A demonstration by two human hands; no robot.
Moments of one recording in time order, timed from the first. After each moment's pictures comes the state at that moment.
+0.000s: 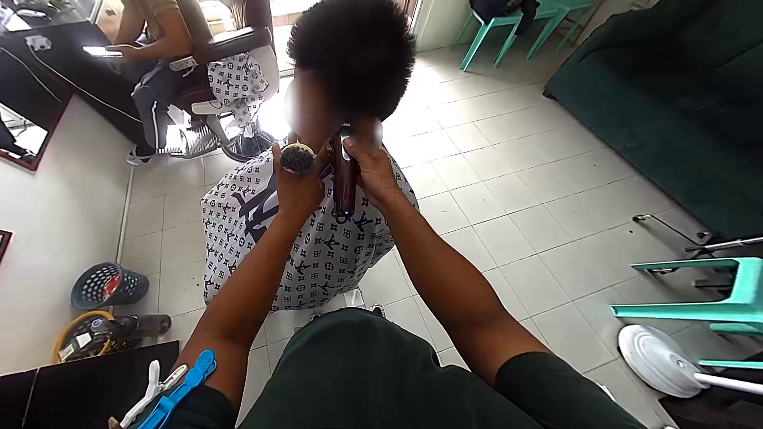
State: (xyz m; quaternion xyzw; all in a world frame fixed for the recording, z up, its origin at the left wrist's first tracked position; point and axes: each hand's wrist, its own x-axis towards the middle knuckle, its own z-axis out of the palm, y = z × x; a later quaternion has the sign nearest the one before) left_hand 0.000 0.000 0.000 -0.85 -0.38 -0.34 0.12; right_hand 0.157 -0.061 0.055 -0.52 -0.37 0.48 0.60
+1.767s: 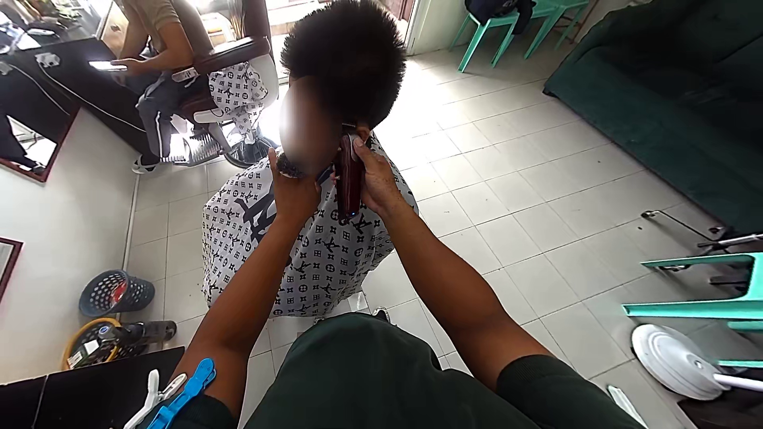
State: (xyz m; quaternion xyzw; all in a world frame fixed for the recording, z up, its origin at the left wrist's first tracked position) left_hand -0.001 -0.005 0.007 -0.86 -0.40 -0.29 0.11; right_hand 0.159 -0.069 0.052 -0.41 -0.32 0.55 0.66
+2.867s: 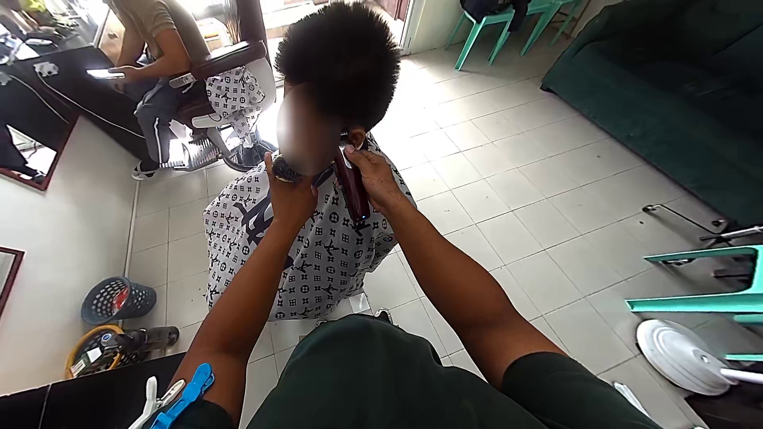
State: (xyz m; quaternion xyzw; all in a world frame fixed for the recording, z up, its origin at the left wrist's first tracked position) left_hand -0.003 -0.003 0.012 -0.87 -0.40 -0.28 0.10; right_hand 0.170 -0.066 0.057 -0.52 -0.38 0.48 0.60
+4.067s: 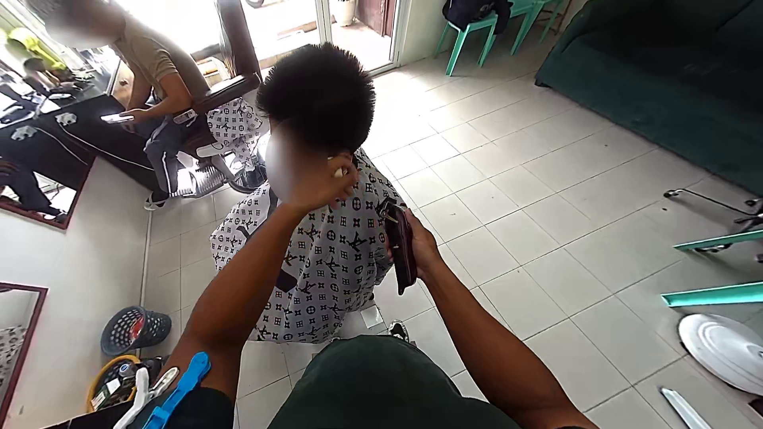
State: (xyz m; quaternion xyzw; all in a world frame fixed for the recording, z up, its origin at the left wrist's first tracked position) left_hand 0.057 -0.010 0.120 -0.84 -0.29 -0.10 -0.45; right_hand 0.215 -0.180 0.002 -0.53 -0.13 0.58 0.61
